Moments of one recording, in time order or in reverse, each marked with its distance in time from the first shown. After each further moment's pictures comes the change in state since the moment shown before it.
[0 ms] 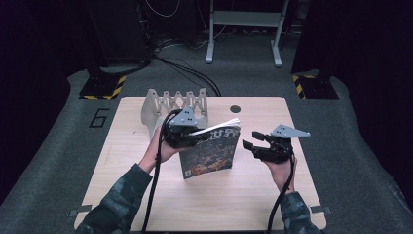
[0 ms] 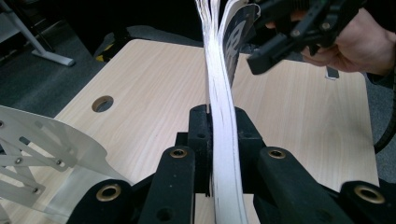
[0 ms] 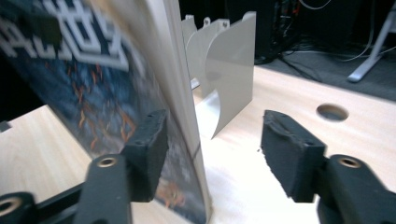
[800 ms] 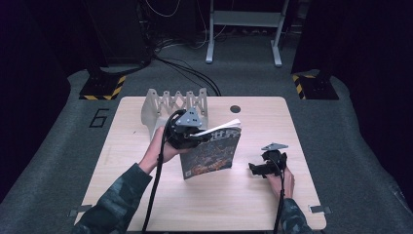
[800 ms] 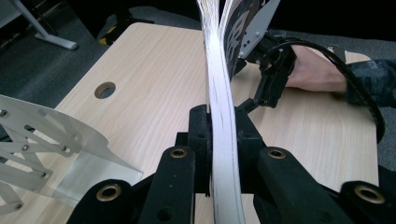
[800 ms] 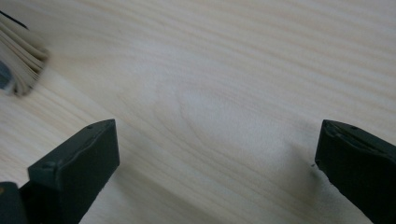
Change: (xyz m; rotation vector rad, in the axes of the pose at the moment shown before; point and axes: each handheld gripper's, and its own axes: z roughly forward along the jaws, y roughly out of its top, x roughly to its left) left arm -0.008 0.012 -0.001 0.097 0.019 0.011; right arm -0.055 -0.109 0.058 0.441 -0.331 0.079
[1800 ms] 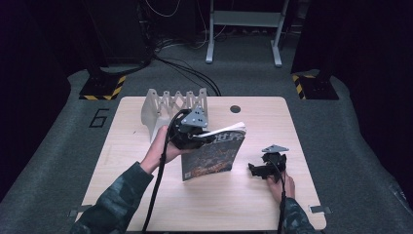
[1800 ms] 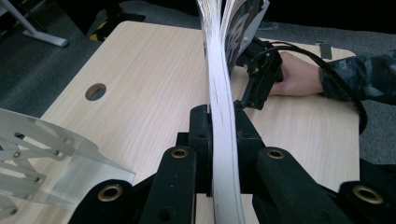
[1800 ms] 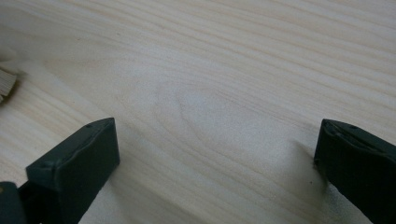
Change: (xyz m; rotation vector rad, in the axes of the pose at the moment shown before) left arm -0.012 0.018 -0.006 0.016 -0.020 0.025; right arm 0.000 -0.007 0.001 -0.053 -0.002 -0.018
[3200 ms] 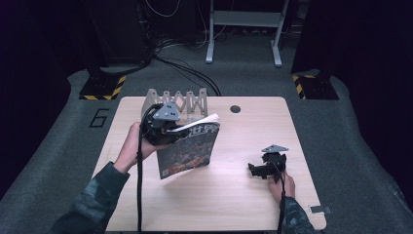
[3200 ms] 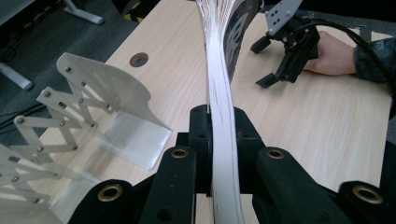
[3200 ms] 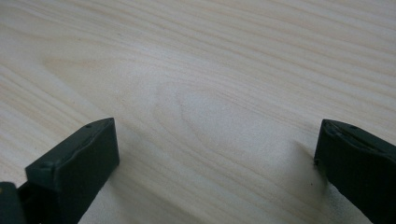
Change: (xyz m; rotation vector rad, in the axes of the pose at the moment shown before) left arm 0.022 -0.030 -0.052 0.062 0.118 -0.071; right arm 0.000 0.000 0.001 -0.004 0.001 -0.001
